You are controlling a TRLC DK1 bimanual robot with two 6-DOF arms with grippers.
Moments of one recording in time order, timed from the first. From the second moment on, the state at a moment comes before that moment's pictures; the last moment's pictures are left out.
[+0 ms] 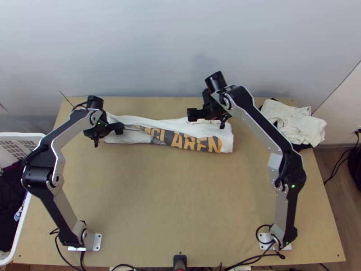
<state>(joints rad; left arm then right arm) -0.02 1.96 1.46 -0.66 0.04 -0.25 0.52 2.08 2.07 -1.00 -0.19 0.31</state>
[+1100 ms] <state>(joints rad) -0.11 1.75 1.57 -0.64 0.05 -0.25 0.59 2.39 2.14 -1.03 -0.19 0.31</state>
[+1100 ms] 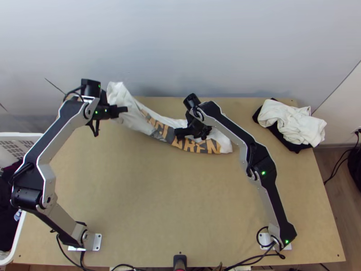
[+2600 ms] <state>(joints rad) -0.73 2.10 2.05 -0.66 0.05 -0.30 0.22 1.85 2.03 -1.30 -0.27 0.32</state>
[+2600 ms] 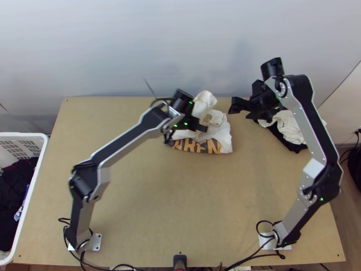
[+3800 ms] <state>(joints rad) -0.61 1.84 2.04 -0.83 0.12 -0.41 0.37 1.99 2.05 -1.14 -0.23 0.35</state>
